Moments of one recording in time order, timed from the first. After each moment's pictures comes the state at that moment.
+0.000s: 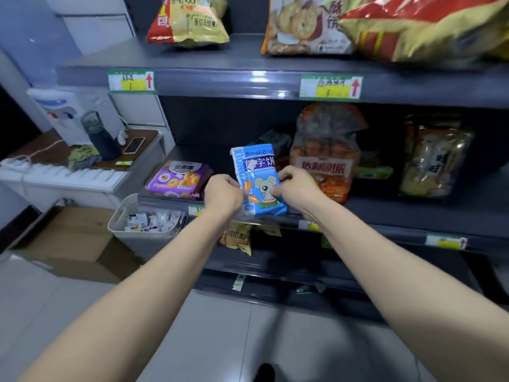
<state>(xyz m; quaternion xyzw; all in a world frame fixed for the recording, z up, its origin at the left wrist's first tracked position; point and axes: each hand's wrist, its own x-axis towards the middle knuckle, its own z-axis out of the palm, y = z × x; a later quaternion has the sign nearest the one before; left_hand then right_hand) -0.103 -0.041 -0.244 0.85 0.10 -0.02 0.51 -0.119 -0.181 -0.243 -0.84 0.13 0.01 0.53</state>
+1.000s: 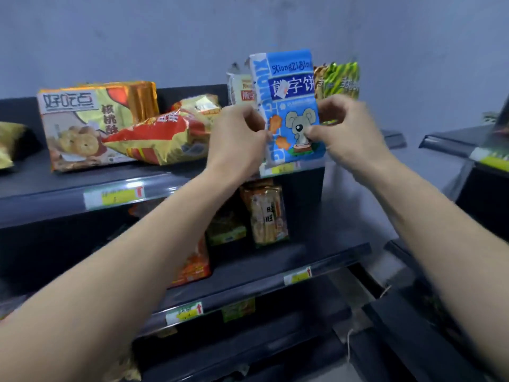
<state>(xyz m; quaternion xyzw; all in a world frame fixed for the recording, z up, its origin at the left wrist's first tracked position) -0.198 -0.341 -0.044 0.76 -0.37 0.13 0.52 -0.286 -0.472 -0.047 -0.80 0.17 -0.43 0.38</state>
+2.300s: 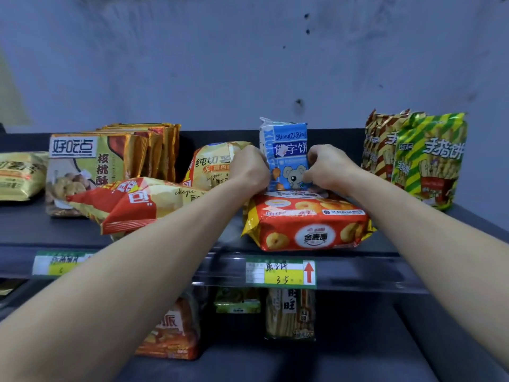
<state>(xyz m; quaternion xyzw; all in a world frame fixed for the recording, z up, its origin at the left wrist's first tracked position) -0.018 -0.503 -0.026 0.89 -0.17 0.13 0.40 -0.074 -0.636 -0.015 -0.92 0.12 -0.18 0.32</state>
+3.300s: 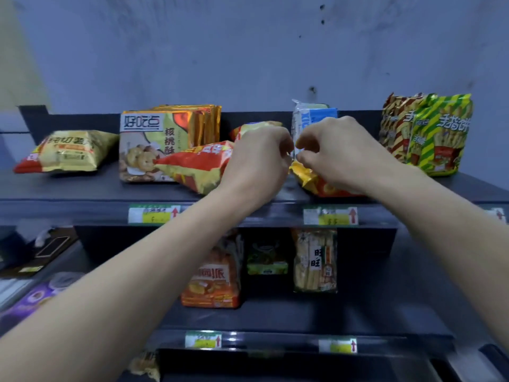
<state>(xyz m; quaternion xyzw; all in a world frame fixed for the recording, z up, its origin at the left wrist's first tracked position) -0.158 -0.358 -0.022 0.85 -0.32 0.26 0.34 -0.196 -0.482 -0.004 -0.95 0.01 -0.29 0.05</state>
